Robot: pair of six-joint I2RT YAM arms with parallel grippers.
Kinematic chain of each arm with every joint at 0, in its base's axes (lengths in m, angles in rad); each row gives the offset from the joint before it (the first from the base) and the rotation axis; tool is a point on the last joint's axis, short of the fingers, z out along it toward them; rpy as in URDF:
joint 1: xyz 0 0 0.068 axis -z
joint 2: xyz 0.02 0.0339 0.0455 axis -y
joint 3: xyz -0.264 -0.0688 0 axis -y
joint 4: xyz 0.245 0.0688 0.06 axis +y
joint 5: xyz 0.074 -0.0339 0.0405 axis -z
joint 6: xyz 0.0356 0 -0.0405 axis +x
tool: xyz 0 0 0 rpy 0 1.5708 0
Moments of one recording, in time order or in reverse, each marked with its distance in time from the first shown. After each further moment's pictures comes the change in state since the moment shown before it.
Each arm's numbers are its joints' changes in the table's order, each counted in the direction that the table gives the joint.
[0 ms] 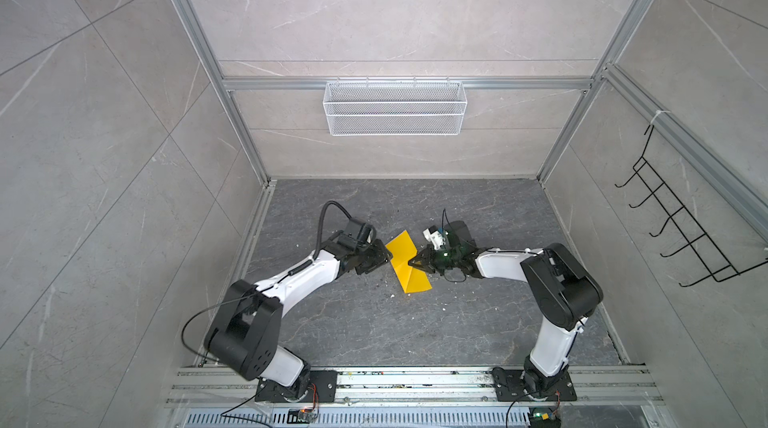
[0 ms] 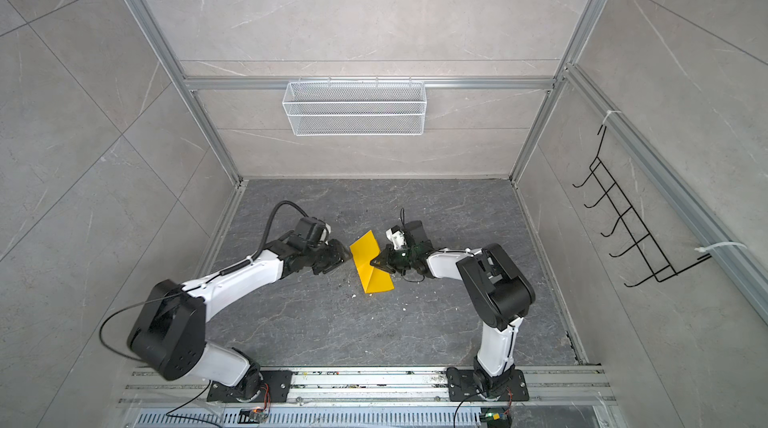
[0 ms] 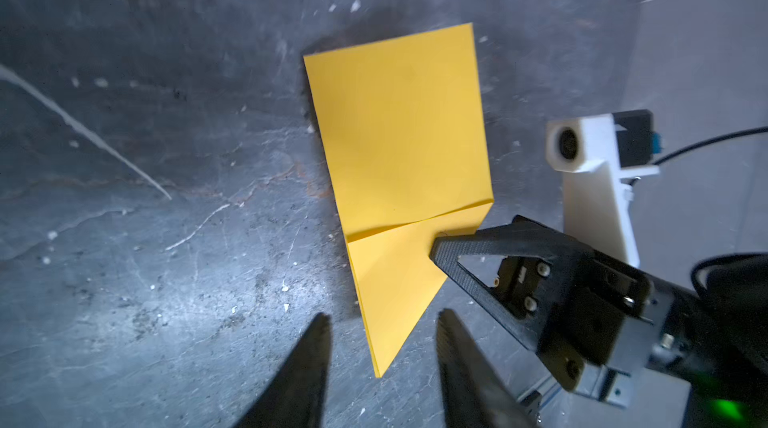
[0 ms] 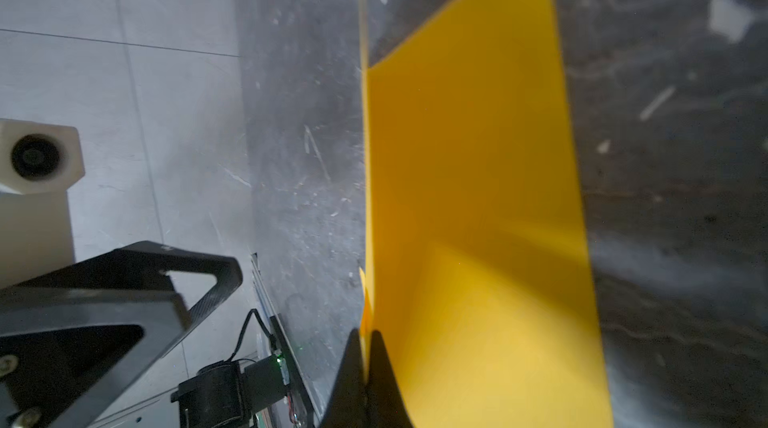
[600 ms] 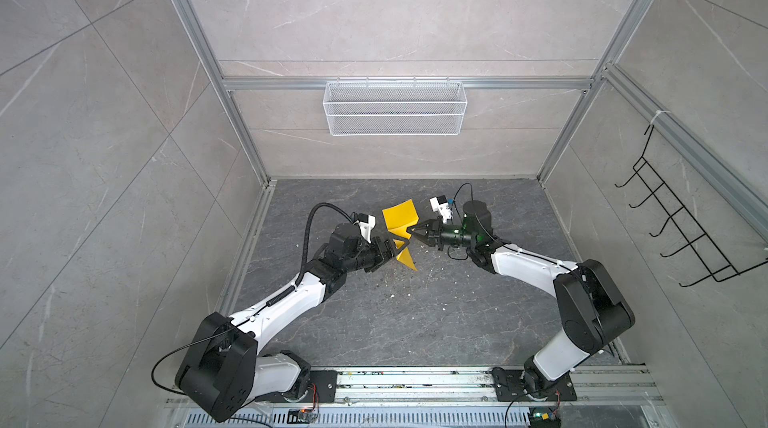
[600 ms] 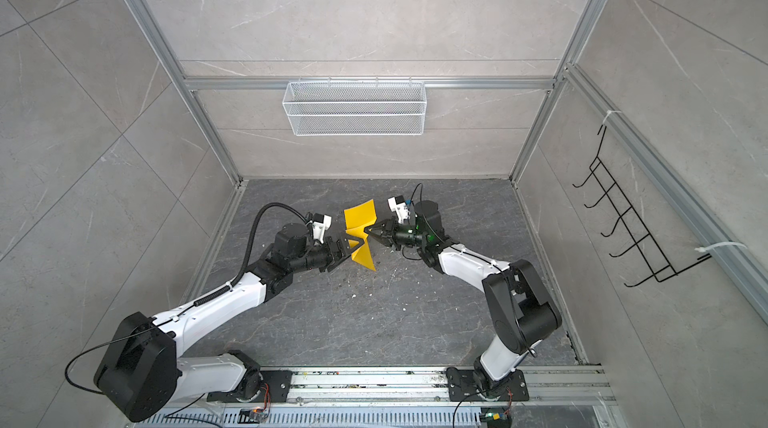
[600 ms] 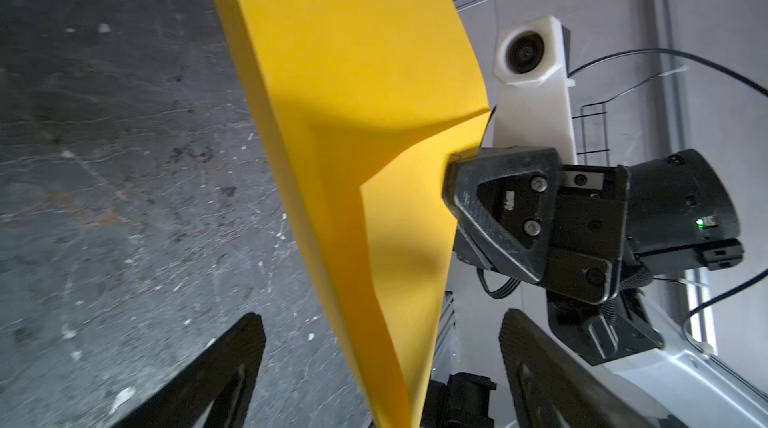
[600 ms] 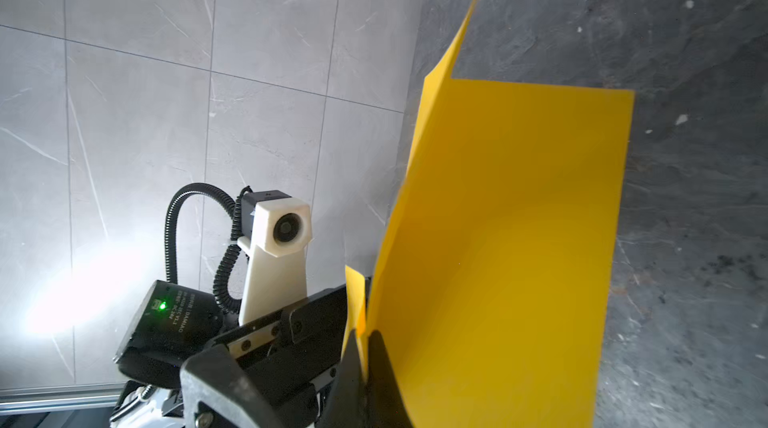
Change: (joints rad) left arm 0.030 0.151 -0.172 -0.453 0.202 -0.129; right arm 0.022 0.164 0.052 -0.230 -0.107 0.264
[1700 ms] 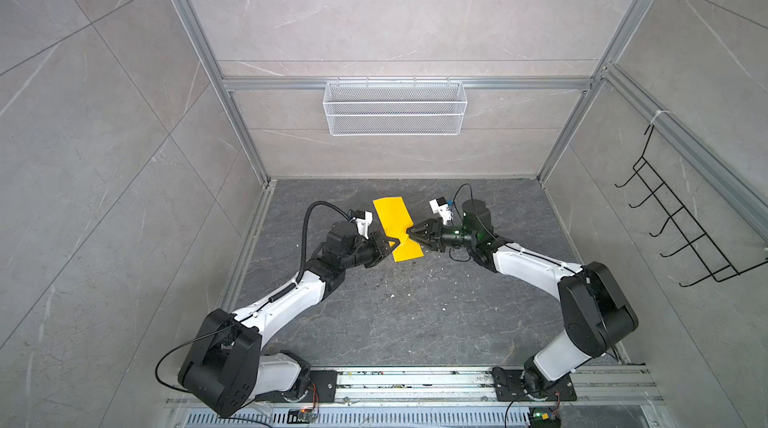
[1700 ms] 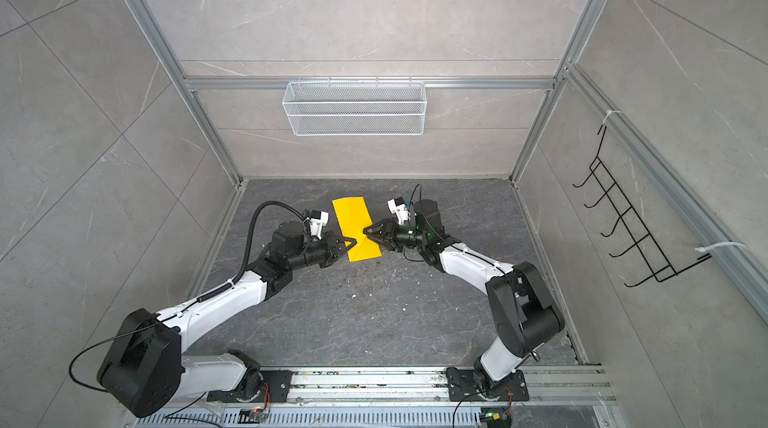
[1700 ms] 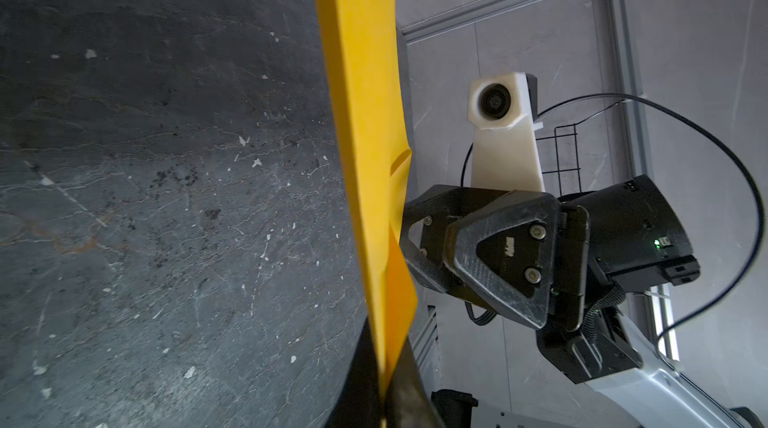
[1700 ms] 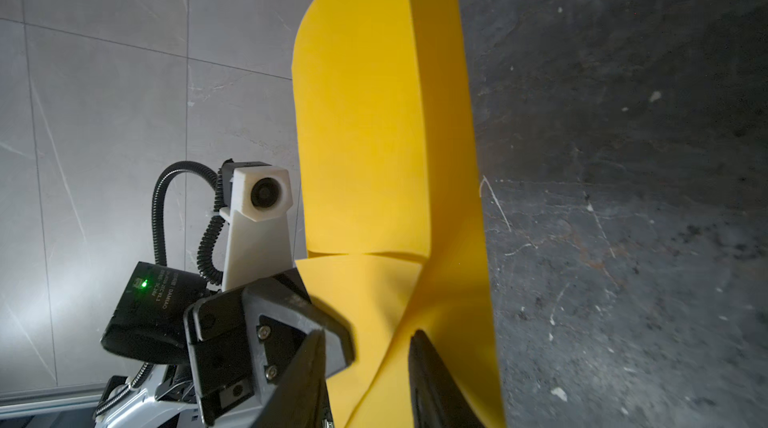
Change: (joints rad) left arm -0.043 -0.006 0.000 0.018 -0.010 -0.003; right arm 0.010 0.032 0.013 0.206 0.032 -0.118
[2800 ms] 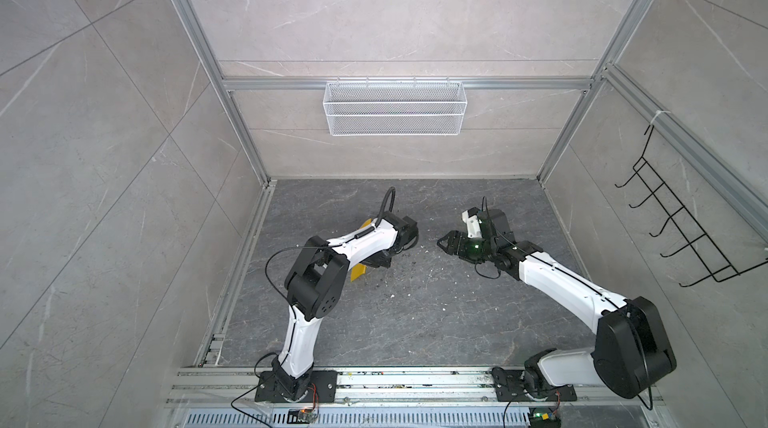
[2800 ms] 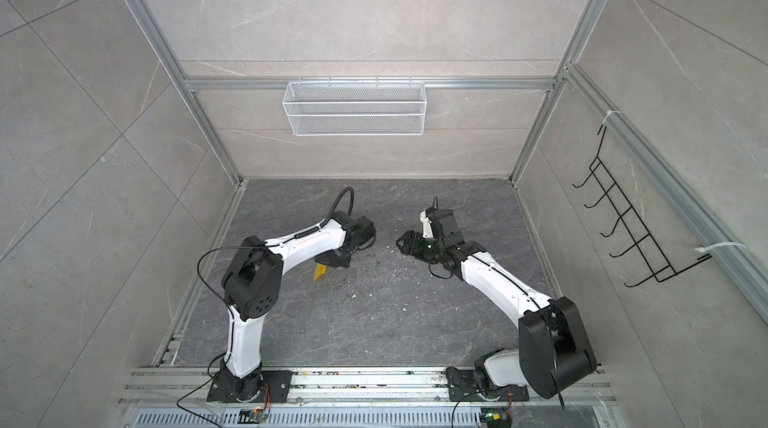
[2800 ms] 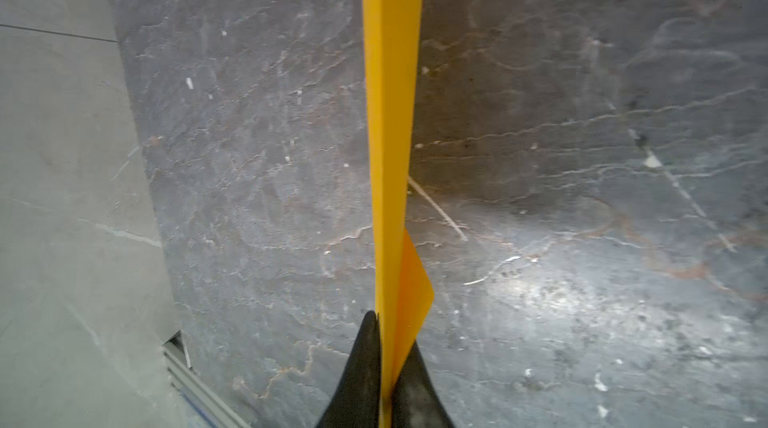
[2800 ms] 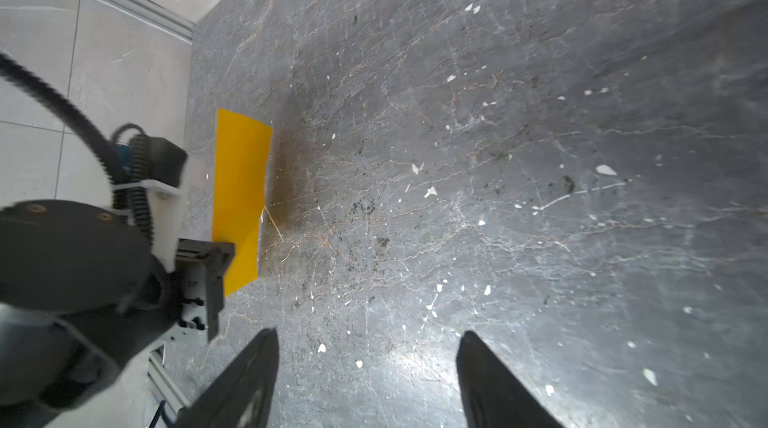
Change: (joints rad) left arm 0.224 -0.766 0.846 1.351 -1.009 0.340; right arm 0.059 0.228 -0.060 0.529 0.480 -0.374
